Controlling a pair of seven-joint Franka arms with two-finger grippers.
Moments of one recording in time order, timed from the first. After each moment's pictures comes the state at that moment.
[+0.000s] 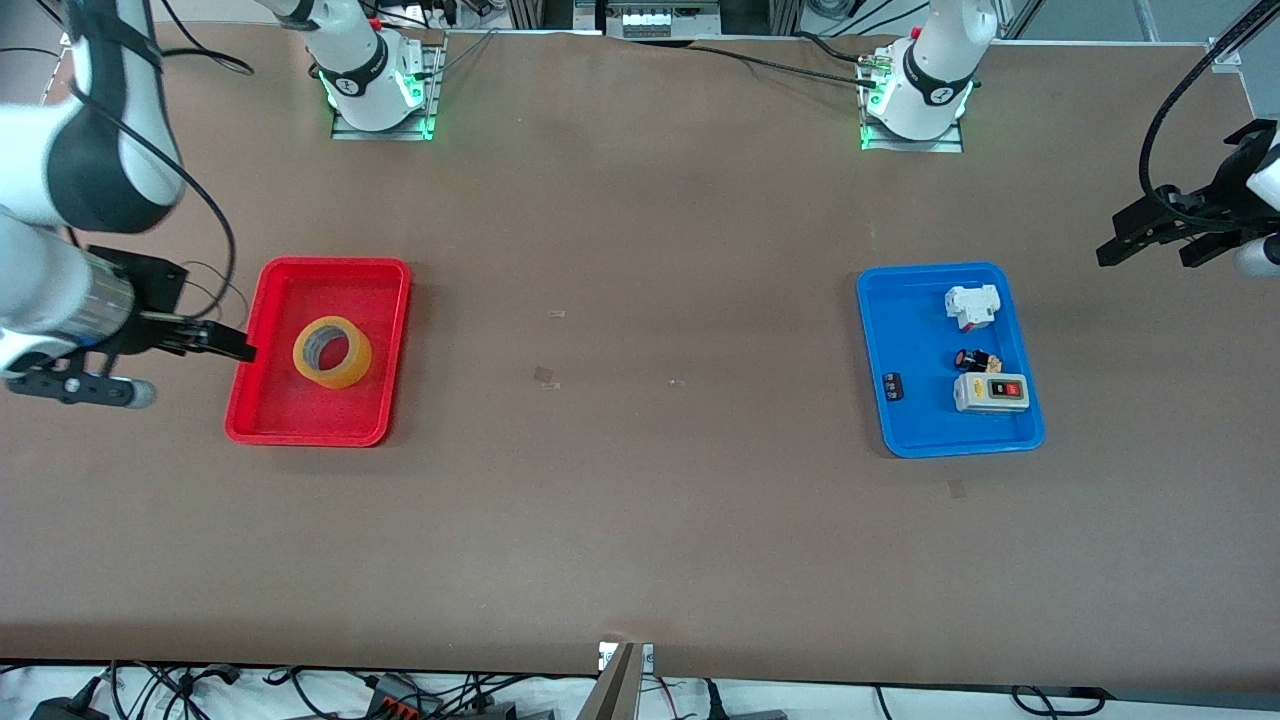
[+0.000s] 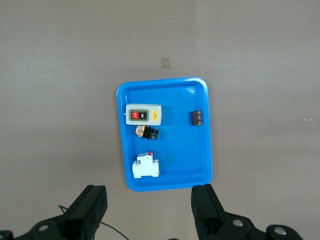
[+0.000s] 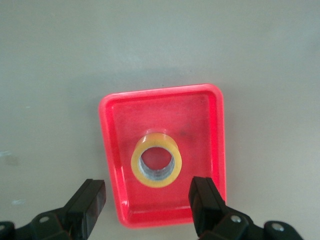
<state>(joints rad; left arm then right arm) 0.03 0.01 0.00 -1.57 -0.01 1.56 0.02 0.19 0.26 -0.21 -1.53 0.04 1.72 0.10</state>
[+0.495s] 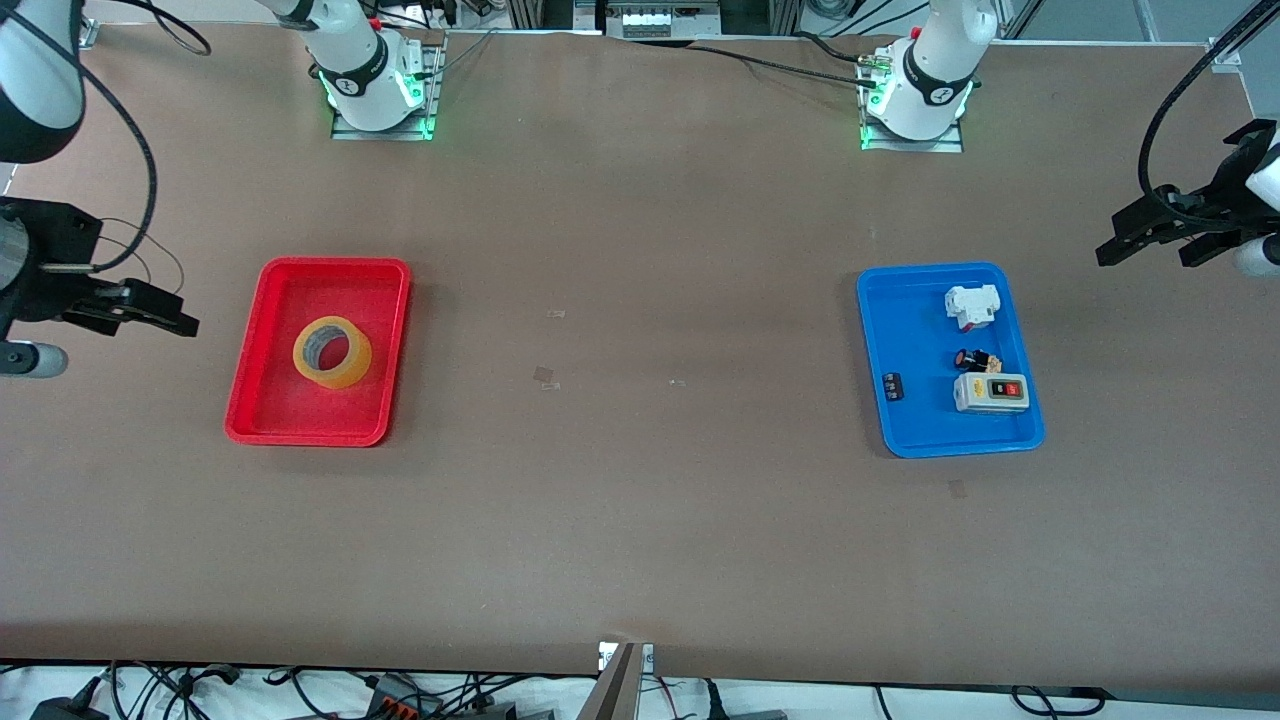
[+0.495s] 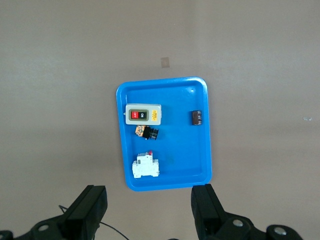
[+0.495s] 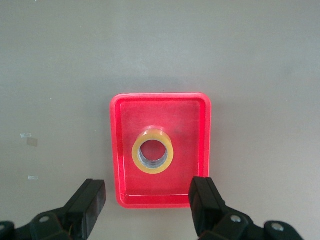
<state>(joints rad) 0.03 0.01 0.00 -1.57 -0.01 1.56 0.02 0.10 0.27 -0.15 -1.36 0.04 1.57 -0.01</state>
